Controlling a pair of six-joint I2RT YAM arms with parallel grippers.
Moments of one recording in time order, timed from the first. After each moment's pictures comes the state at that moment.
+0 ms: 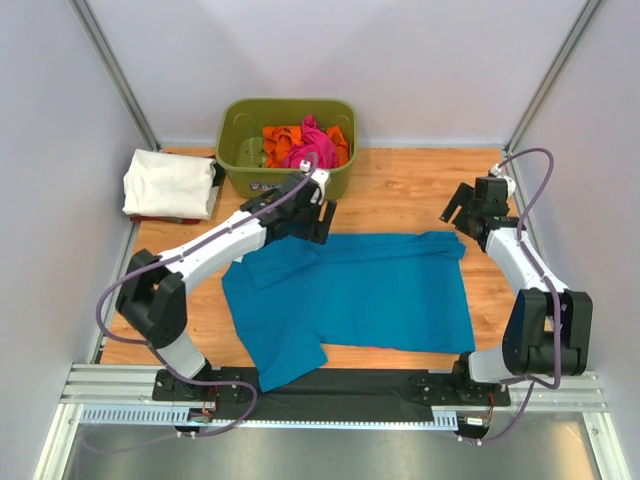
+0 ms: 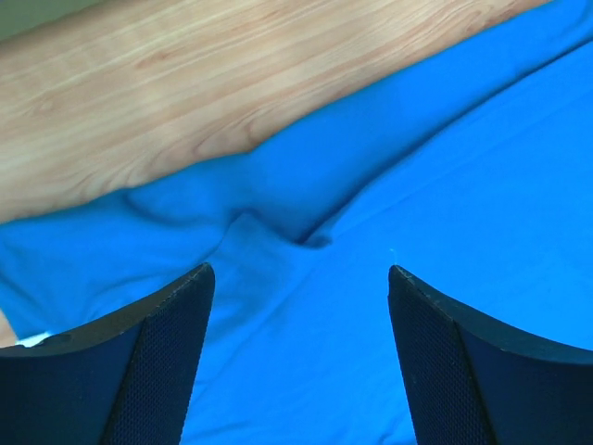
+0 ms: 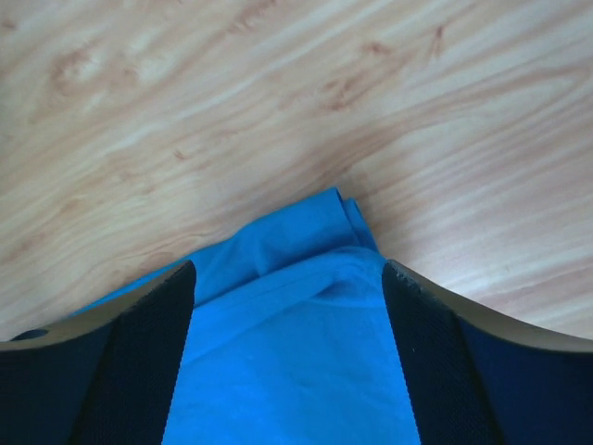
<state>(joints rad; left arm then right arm) -0.66 1.61 1.29 -0.49 -0.07 -0.25 -0.05 1.40 0.96 -0.27 0.12 0.44</state>
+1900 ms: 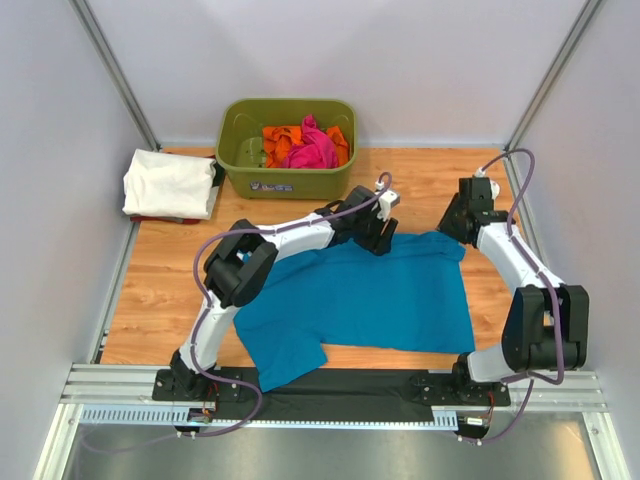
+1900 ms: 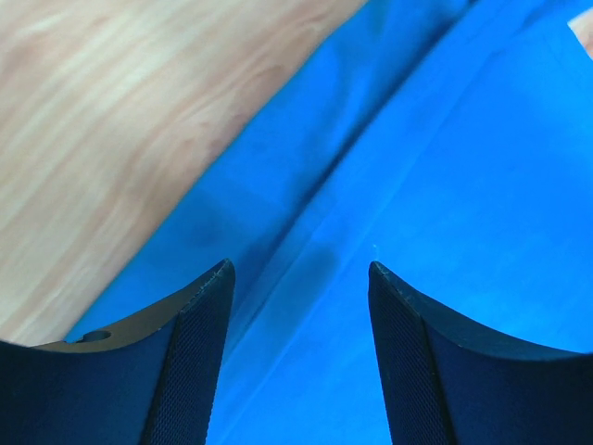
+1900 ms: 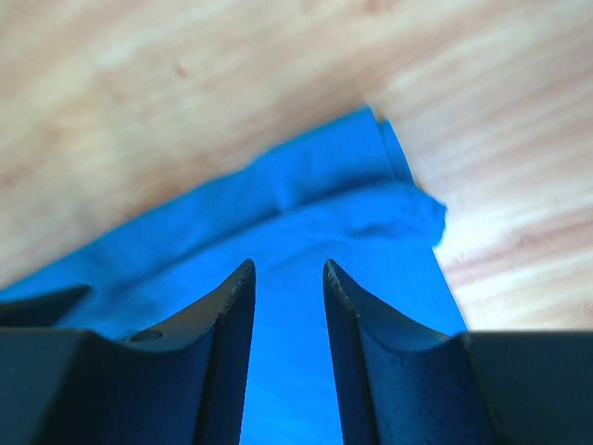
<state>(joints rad) -0.82 2.21 1.65 -0.16 0.21 -0.18 0.04 1.44 1.00 -0.46 0.13 0.52</state>
